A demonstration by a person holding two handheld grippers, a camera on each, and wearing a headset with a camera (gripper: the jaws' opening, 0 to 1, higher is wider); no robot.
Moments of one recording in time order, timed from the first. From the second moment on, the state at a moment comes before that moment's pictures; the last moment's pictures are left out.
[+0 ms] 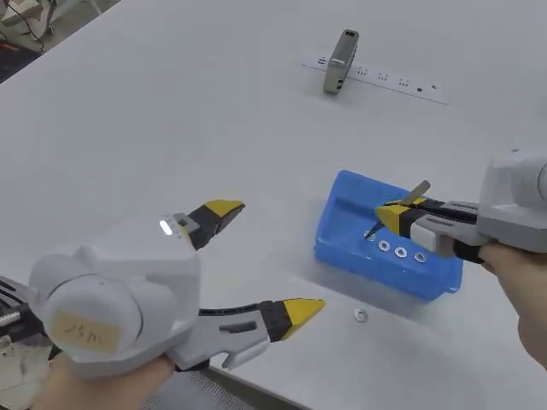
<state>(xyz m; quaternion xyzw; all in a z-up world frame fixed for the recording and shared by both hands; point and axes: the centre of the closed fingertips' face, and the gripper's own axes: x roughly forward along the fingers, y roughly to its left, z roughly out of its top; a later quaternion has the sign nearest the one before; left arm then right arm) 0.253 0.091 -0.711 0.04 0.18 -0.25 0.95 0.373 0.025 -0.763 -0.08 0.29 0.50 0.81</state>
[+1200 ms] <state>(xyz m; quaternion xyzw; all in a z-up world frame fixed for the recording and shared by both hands) 0.253 0.092 -0.711 0.04 0.18 -0.25 0.95 0.349 0.022 -0.715 -0.07 0.24 0.52 0.82</state>
